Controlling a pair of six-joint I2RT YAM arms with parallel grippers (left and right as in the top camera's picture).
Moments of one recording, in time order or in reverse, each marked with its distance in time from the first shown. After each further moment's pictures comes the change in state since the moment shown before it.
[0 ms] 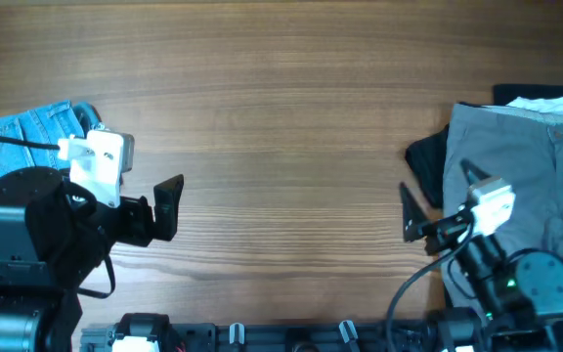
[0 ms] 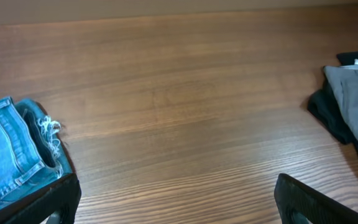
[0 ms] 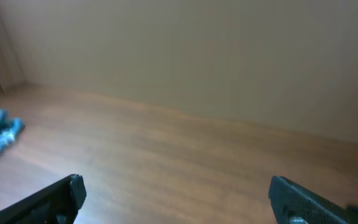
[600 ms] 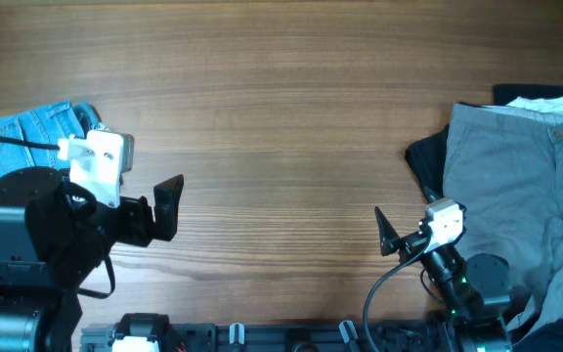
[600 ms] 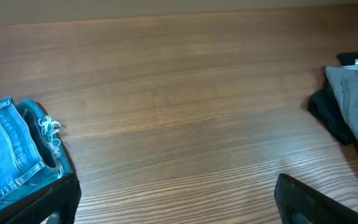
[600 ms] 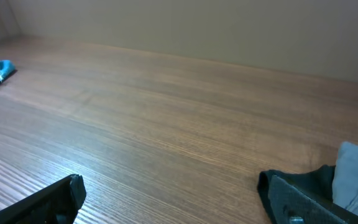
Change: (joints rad) left arm 0.000 0.000 0.000 0.000 -0.001 0.000; right arm 0.024 -0.249 -0.425 0.078 -0.017 -0.014
